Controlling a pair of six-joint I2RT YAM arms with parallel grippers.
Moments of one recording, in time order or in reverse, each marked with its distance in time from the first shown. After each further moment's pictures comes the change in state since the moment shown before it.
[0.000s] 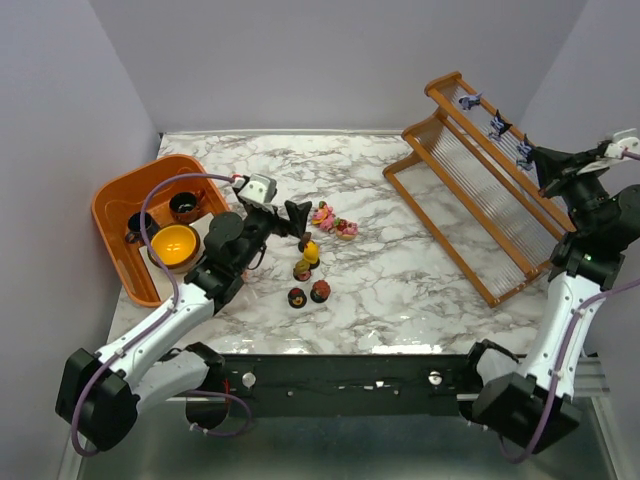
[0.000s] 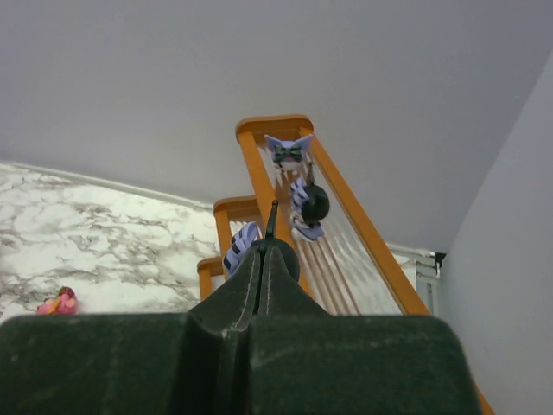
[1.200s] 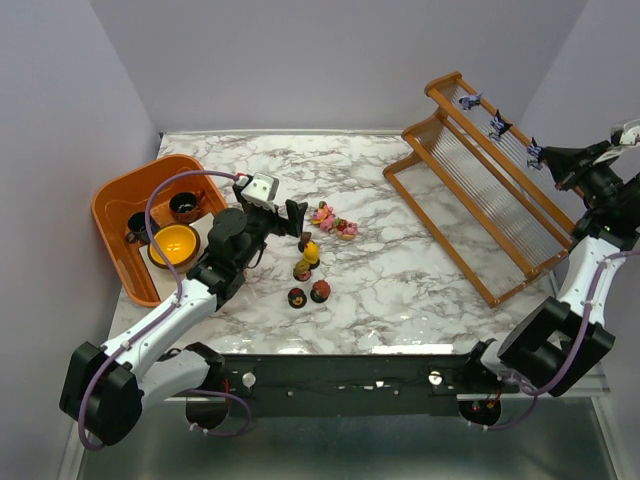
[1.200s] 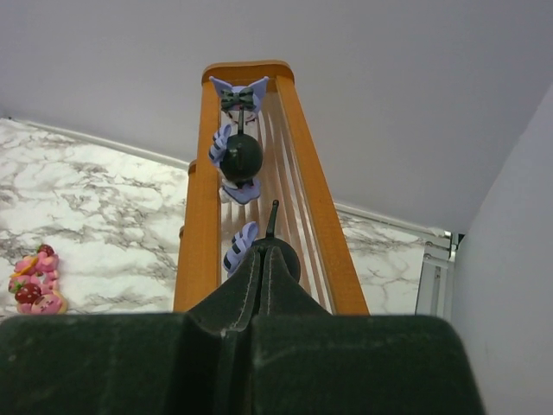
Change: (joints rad) left arm 0.019 0.045 0.002 -0.026 -0.017 0.053; right arm -0.194 0.356 0.018 0.309 -0.313 0.077
